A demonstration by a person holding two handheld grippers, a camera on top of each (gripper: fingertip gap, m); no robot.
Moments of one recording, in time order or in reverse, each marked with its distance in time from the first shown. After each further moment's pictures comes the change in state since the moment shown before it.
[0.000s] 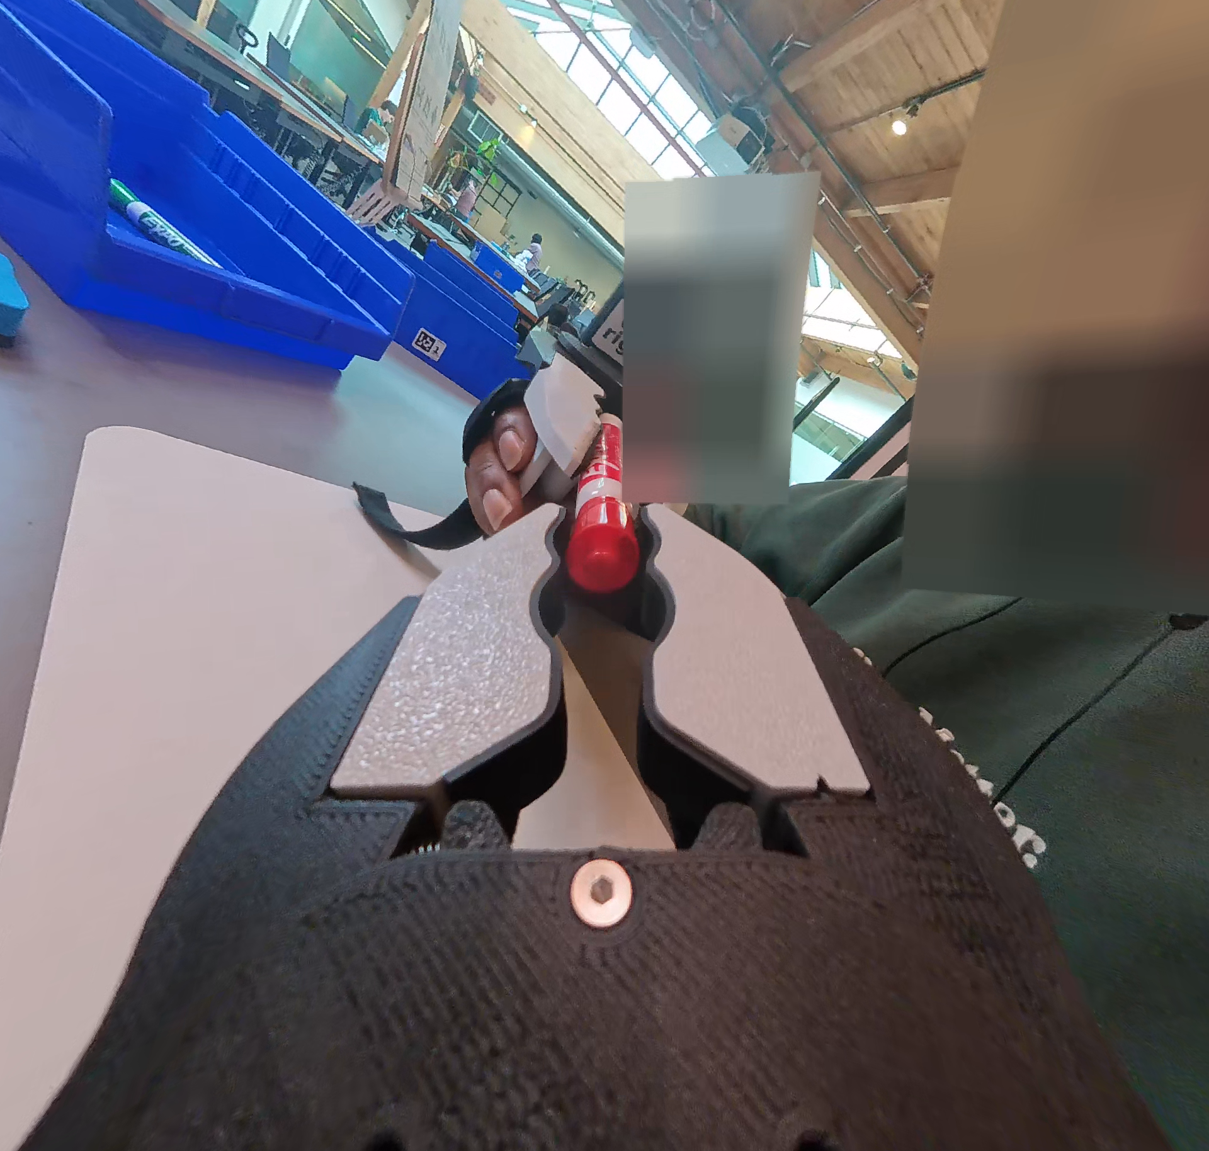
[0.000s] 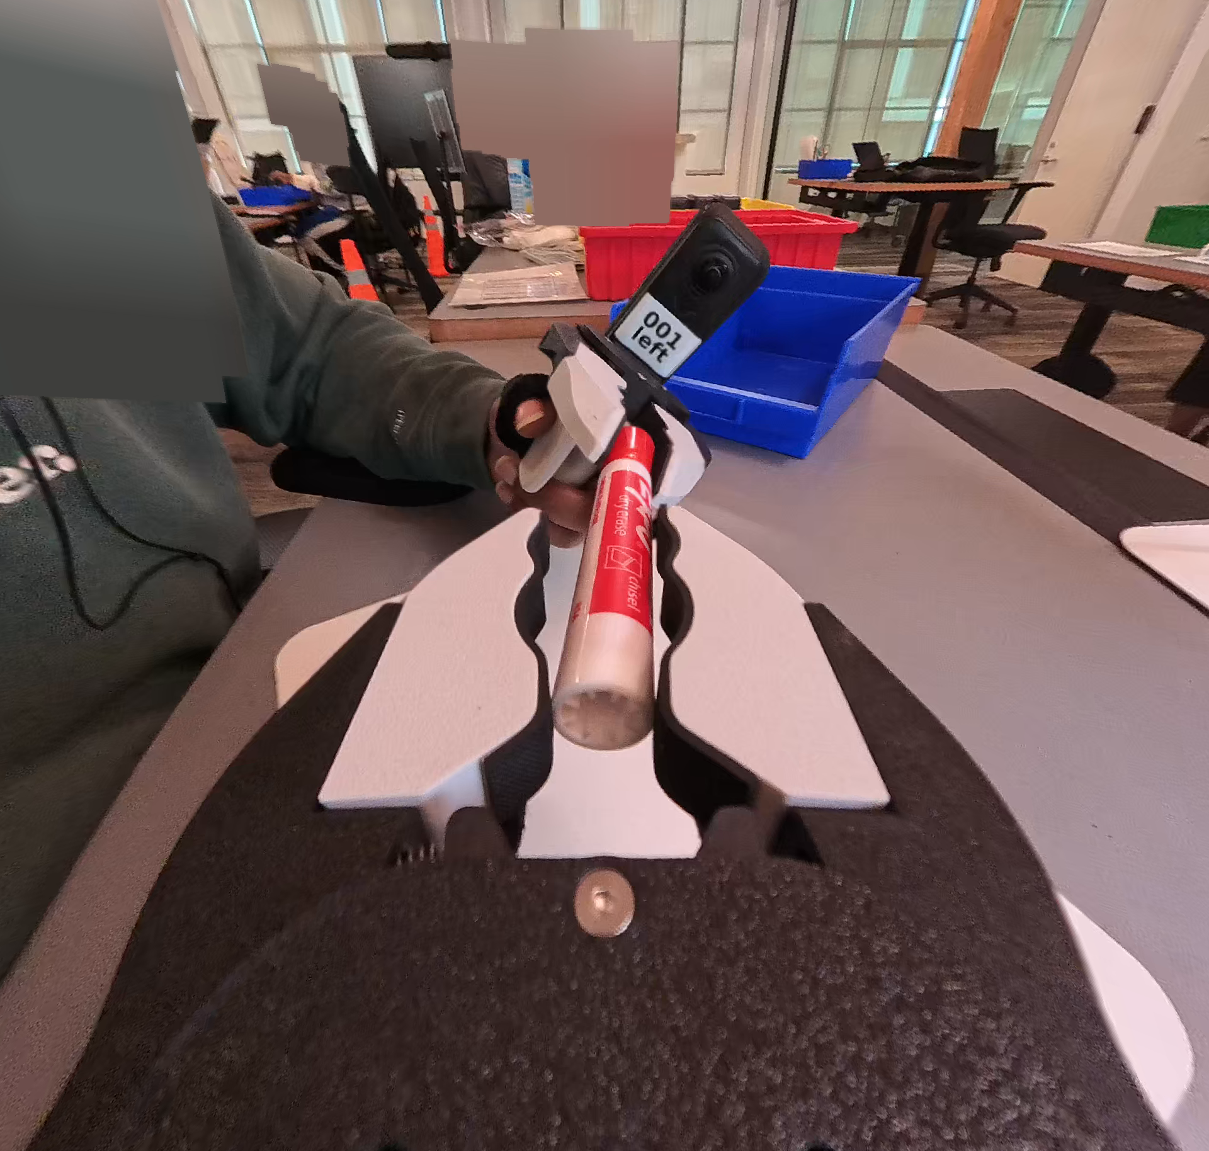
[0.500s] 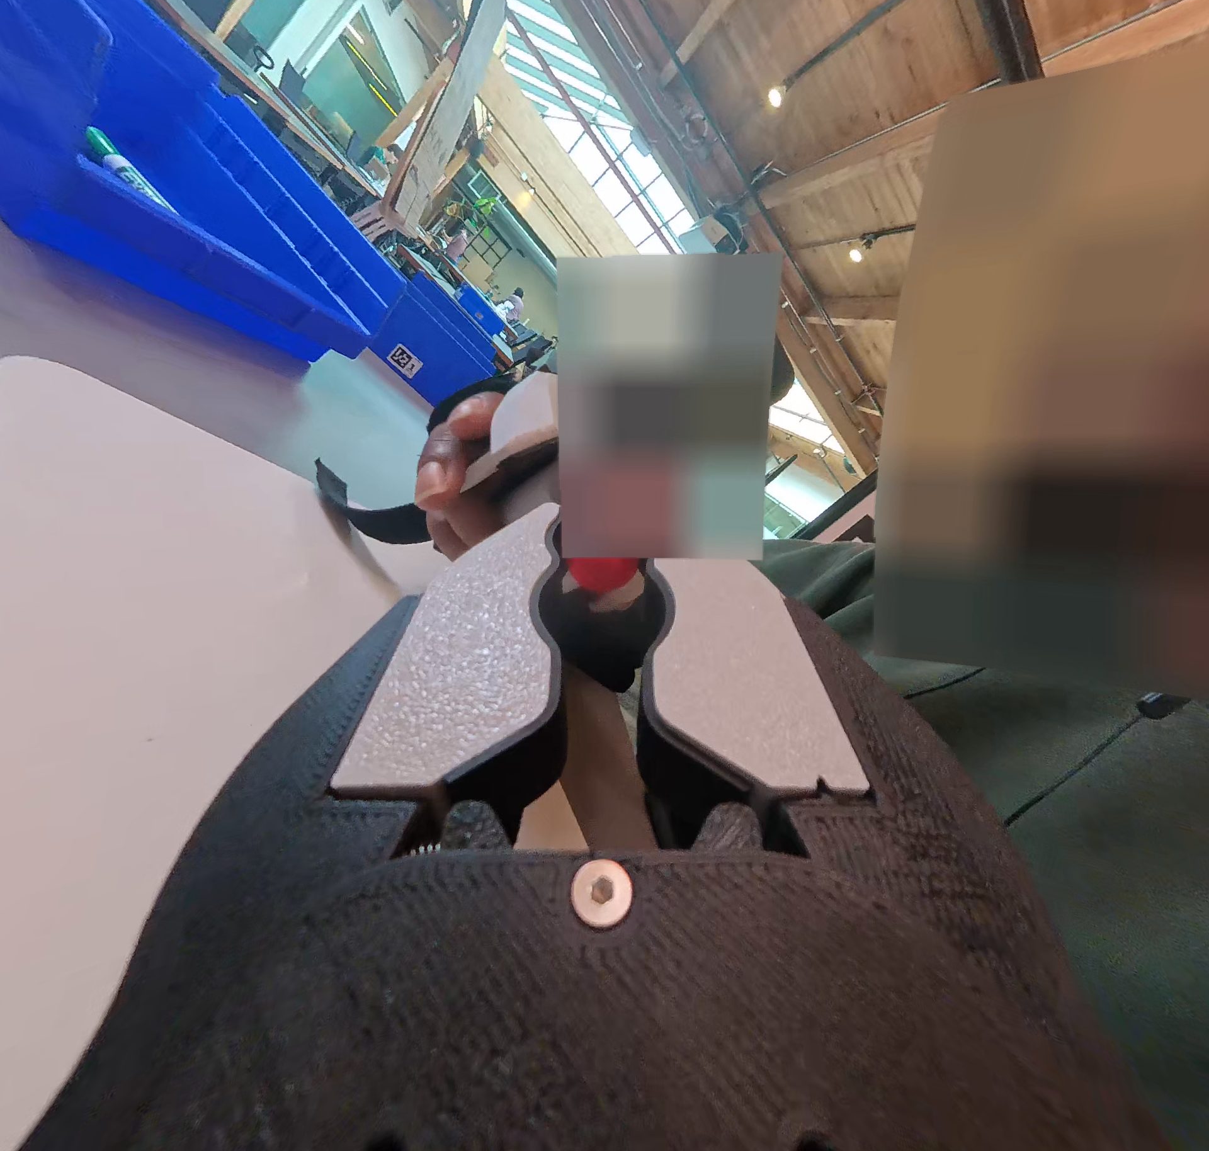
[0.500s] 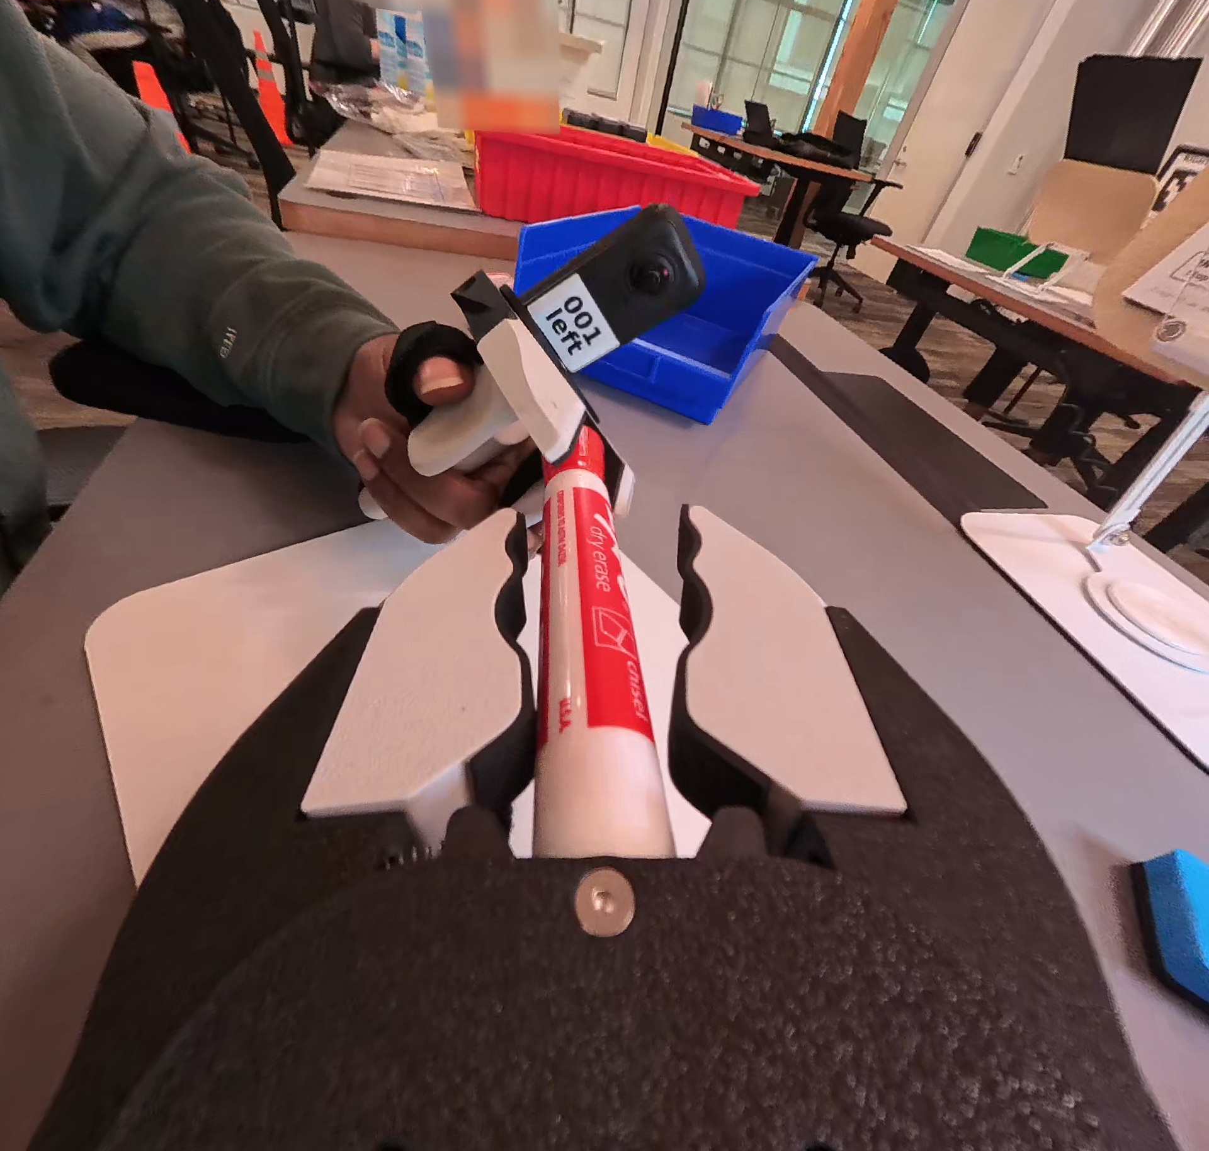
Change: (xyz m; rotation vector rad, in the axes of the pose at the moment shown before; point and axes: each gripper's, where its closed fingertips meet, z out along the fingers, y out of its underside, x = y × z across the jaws) left arm 0.000 0.006 0.012 0.102 0.022 -0.158; right arm 0.012 0.016 0.014 -0.111 0.193 -0.191
